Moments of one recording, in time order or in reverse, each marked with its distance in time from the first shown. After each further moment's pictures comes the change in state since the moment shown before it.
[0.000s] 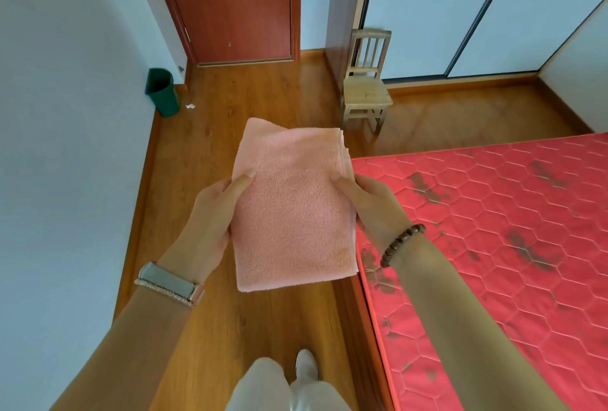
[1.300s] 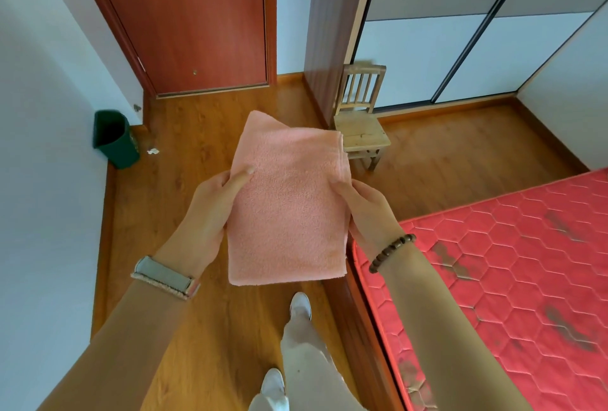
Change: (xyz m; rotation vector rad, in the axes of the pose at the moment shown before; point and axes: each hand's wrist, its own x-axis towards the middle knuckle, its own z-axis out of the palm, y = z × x) left_hand 0.374 0.190 -0.014 0.057 -0.157 0.025; right_hand 0.346 -0.135 0.085 0.129 0.205 0.065
